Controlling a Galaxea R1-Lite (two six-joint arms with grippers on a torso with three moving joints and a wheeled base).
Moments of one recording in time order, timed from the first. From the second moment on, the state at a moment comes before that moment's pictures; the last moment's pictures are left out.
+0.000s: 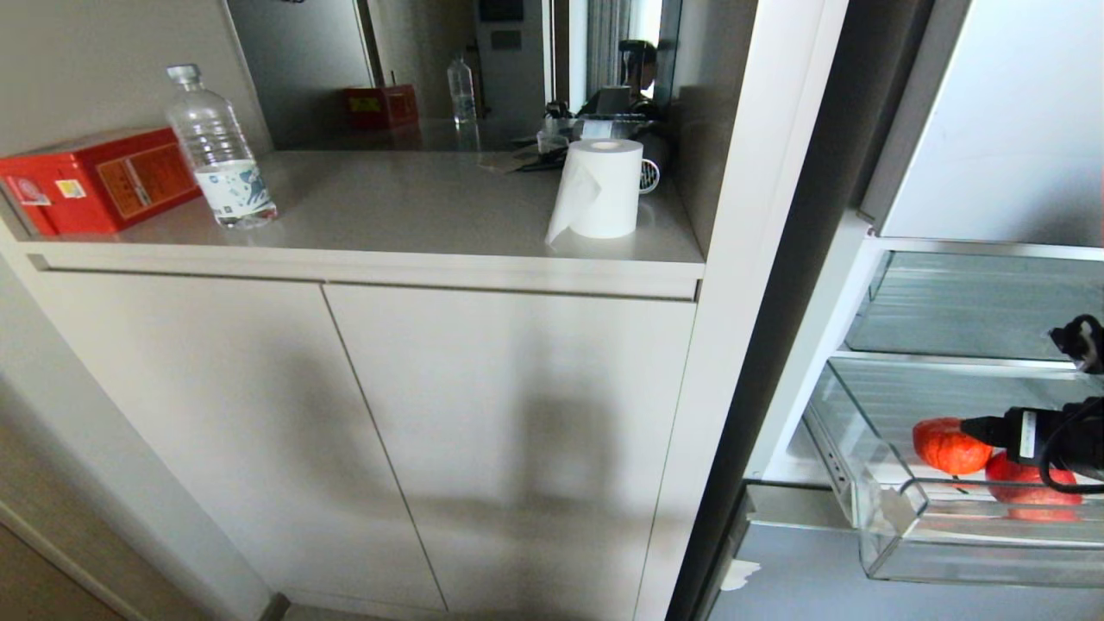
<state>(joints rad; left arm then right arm) 0.00 0.00 -0.07 0.17 0.01 0.00 -0.27 1.55 -0.67 -0.32 -0.09 -0.02</state>
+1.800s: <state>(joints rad) 0.00 0.00 -0.07 0.17 0.01 0.00 -0.41 1.69 -0.99 0.15 -0.03 -0.12</state>
